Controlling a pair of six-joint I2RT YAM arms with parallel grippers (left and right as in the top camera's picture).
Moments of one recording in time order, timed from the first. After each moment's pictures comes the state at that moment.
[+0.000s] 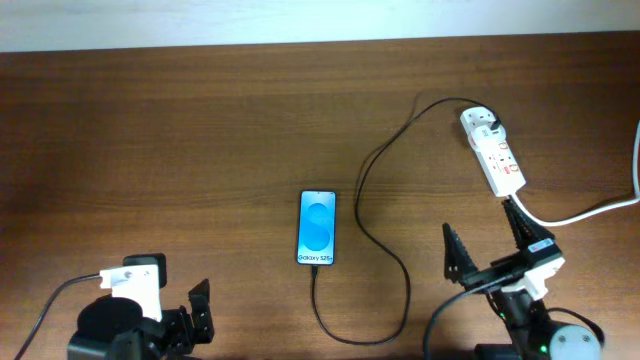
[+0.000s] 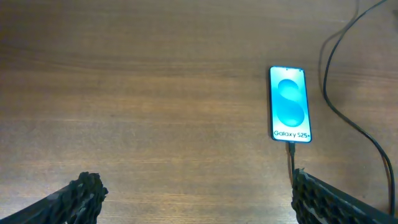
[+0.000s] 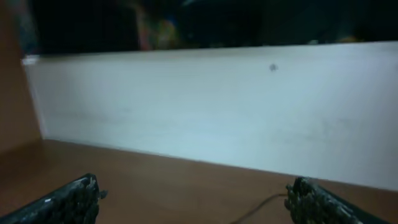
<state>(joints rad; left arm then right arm) -0.23 0.50 1.07 -1.35 -0.11 -0.23 -0.05 0.02 0.26 -0.03 -0.35 0.12</state>
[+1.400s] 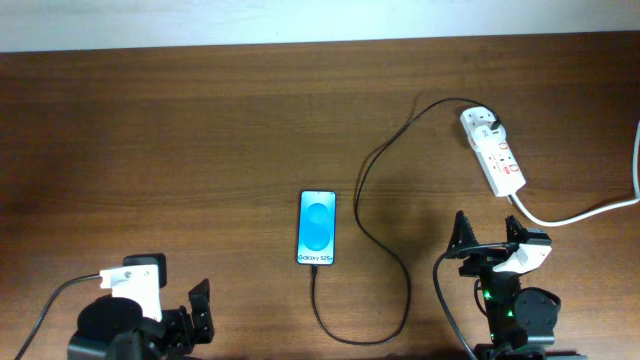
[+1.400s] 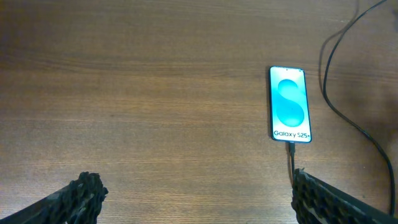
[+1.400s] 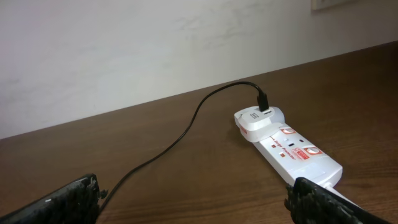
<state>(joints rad) -0.23 0.50 1.07 -1.34 -0.11 -0.23 -0.05 0.01 0.01 -0.07 -0.04 0.26</state>
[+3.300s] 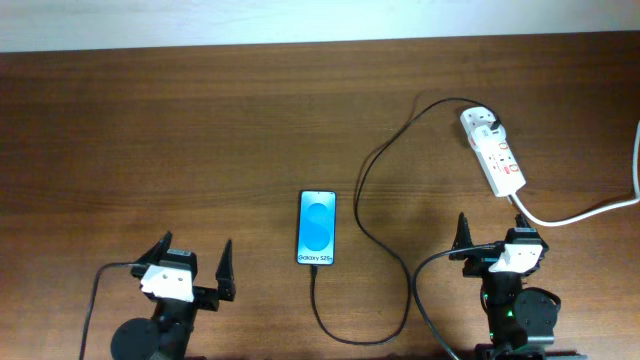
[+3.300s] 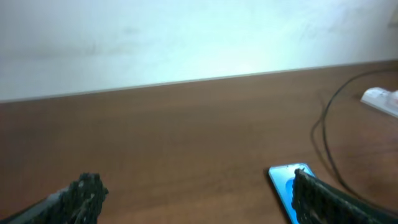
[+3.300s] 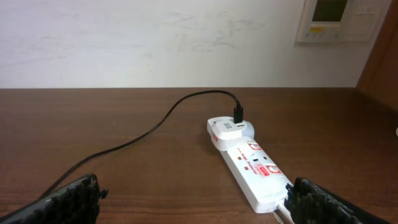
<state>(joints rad) 0.00 0.02 0.31 -0.46 0.17 0.04 -0.05 0.01 0.01 -0.08 0.01 0.00</state>
